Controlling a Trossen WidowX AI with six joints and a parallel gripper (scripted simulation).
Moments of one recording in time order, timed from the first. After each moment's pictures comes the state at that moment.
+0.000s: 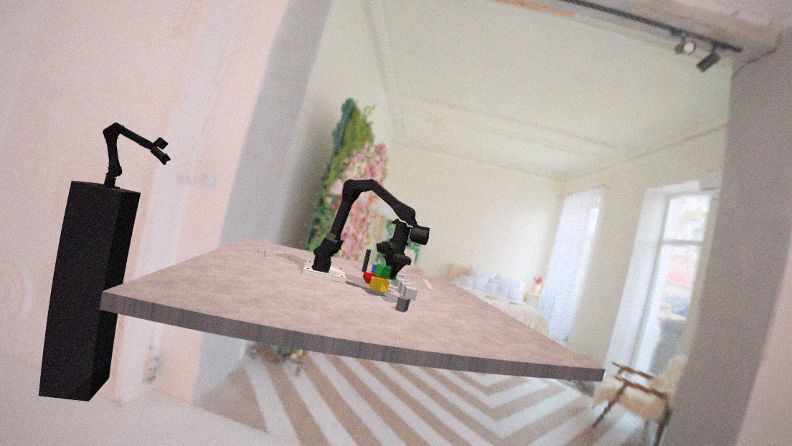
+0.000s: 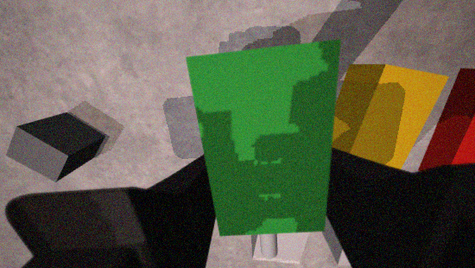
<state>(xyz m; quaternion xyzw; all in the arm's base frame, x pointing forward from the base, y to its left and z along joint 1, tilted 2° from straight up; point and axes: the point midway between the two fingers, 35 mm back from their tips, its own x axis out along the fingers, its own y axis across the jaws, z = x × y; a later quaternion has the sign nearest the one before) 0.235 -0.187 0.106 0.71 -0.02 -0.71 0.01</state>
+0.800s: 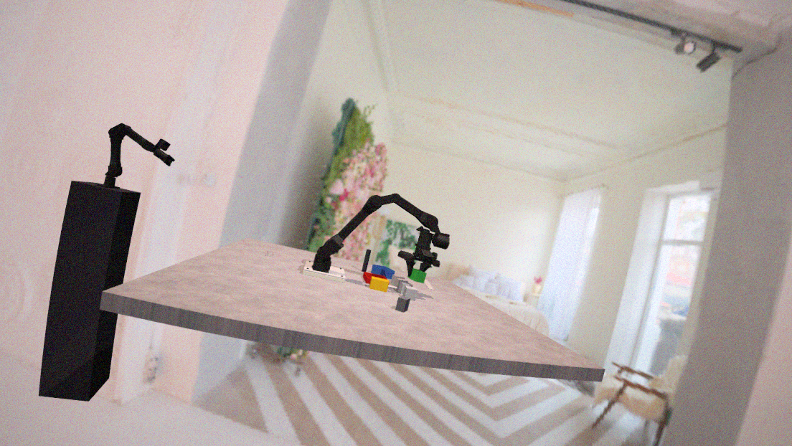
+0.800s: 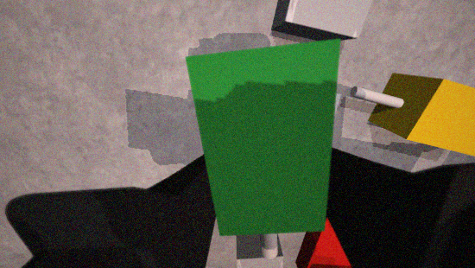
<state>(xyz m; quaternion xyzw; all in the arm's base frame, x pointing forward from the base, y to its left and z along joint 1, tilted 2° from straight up) 0.391 -0.088 0.107 0.47 0.50 -0.49 0.53</state>
